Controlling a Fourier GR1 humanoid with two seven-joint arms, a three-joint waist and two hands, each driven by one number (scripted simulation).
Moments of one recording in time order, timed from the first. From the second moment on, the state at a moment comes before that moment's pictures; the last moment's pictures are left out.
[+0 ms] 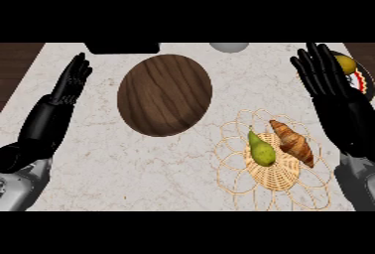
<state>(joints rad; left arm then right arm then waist) -0.30 0.60 -0.32 -1.63 0.29 0.25 -0.17 -0.31 -0.45 0.16 -1.71 -0.38 0.02 -0.20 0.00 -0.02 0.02</state>
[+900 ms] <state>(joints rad) -0.24 0.56 -0.07 -1.46 0.42 0.26 -0.12 -0.32 -0.43 0.43 -1.76 -0.23 0.12 0.09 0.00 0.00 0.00</state>
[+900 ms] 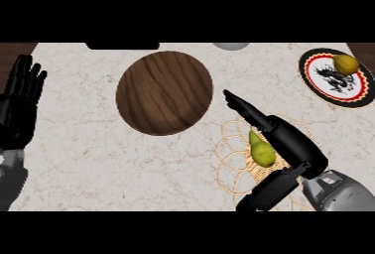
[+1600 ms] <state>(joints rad) -0.24 0.54 -0.05 -1.46 0.41 0.24 -0.10 -0.66 -0.82 0.33 -1.70 -0.37 0.59 0.46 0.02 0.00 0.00</state>
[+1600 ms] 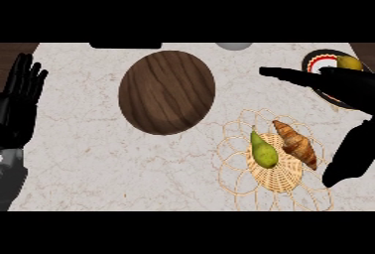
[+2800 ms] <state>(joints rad) -0.23 0.47 0.02 -1.46 0.33 0.19 -0.09 -0.66 -0.65 0.38 -1.46 -0.04 0.97 0.38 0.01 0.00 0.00</state>
